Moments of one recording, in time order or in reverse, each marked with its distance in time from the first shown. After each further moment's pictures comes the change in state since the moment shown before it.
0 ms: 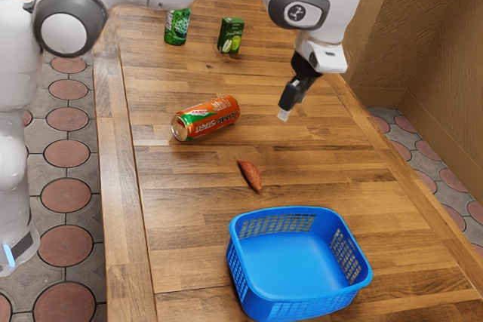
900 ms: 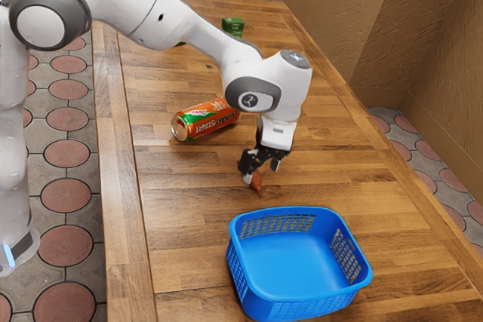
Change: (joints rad) arm 0.006 -0.106 -0.004 -0.623 -0.052 0.580 0.347
